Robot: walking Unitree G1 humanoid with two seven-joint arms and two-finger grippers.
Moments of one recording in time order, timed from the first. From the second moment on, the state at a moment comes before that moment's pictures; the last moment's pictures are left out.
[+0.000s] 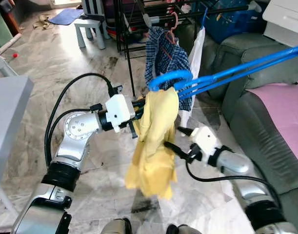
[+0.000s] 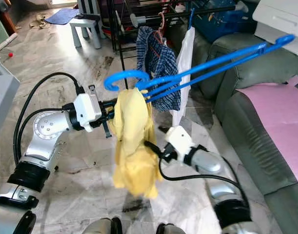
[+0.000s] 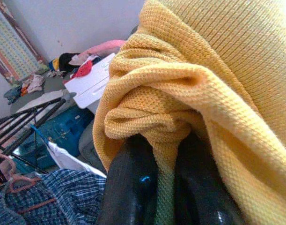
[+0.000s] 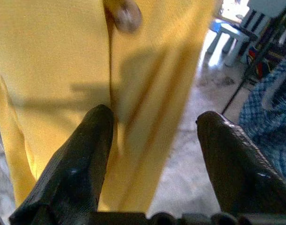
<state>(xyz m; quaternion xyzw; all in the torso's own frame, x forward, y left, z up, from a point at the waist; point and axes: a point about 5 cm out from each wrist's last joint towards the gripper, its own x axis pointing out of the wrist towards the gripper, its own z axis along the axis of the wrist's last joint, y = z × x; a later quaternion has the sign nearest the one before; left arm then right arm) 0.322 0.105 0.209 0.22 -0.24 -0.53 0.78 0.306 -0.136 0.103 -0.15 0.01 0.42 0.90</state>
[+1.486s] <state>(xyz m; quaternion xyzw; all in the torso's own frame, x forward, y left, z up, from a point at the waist) 0.331 0.102 0.215 0.22 -0.23 -0.52 0.80 0.301 -0.113 0.104 -0.11 0.03 0.47 0.88</state>
